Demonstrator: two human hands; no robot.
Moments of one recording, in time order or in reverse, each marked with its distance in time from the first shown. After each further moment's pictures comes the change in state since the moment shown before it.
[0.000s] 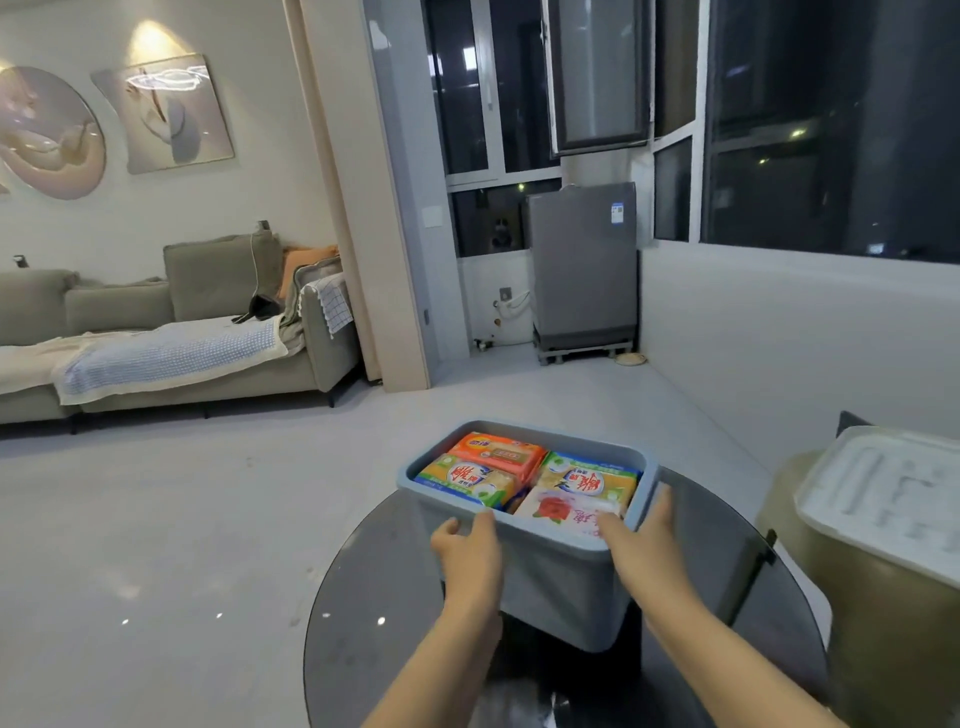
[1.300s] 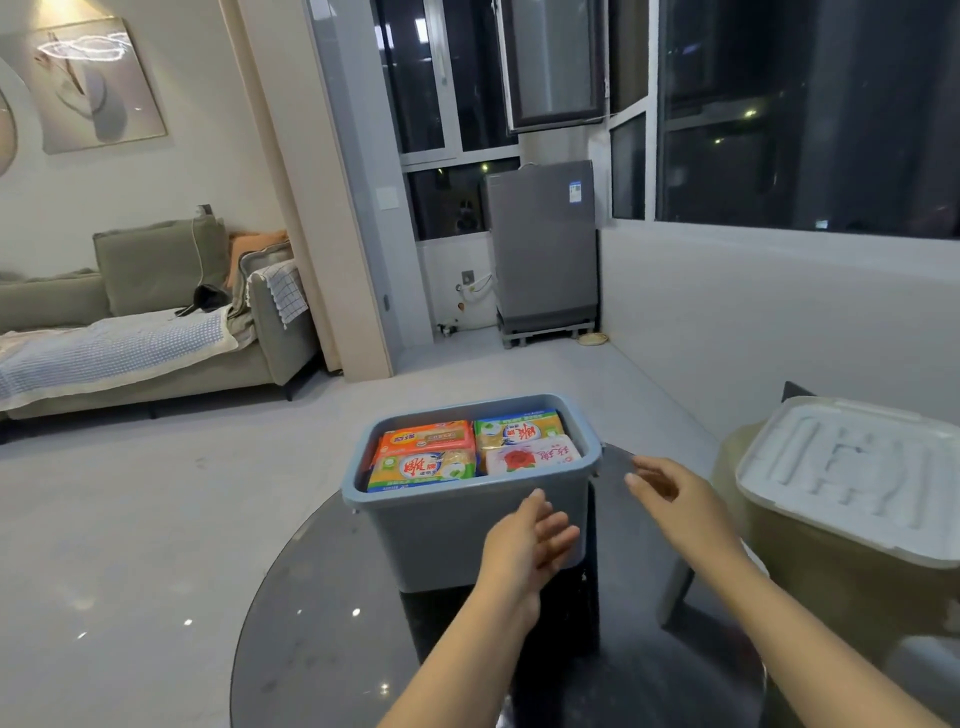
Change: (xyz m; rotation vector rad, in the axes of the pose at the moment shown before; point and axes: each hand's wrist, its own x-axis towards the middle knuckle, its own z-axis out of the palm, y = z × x) left_hand -0.018 -0.027 0.076 -0.121 -0.378 -0.237; right_hand 0.063 0.025 -0.088 -0.268 -0.048 -0.266
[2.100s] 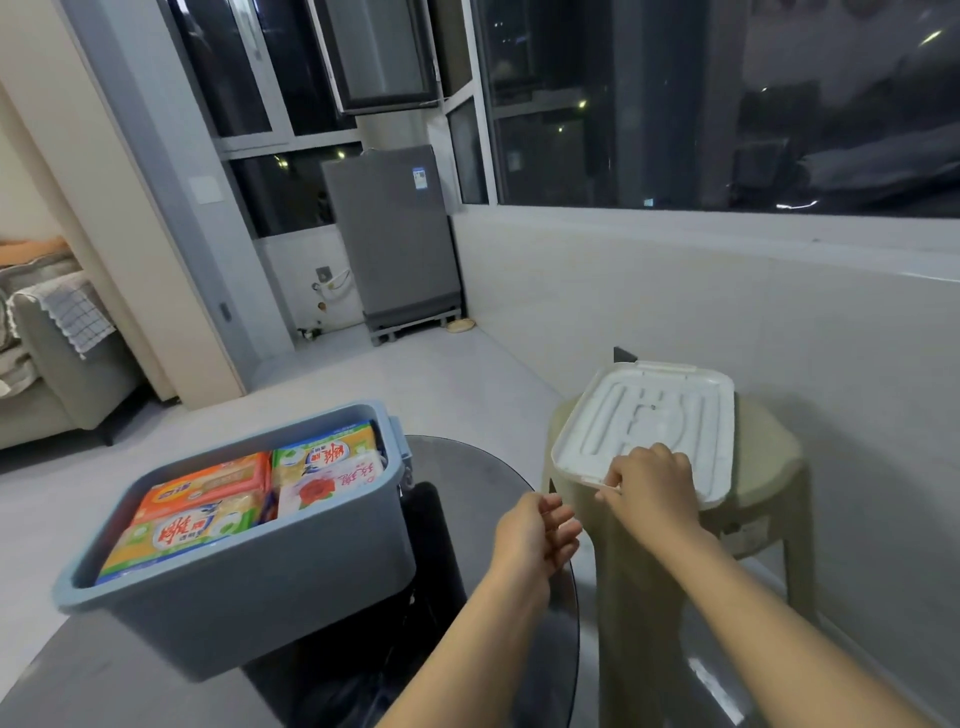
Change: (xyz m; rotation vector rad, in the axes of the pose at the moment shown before) left_hand 0.027 -0.090 0.157 0.146 -0.166 -0.224; right_hand 0.018 0.092 -0.116 -0.899 0.190 0.053
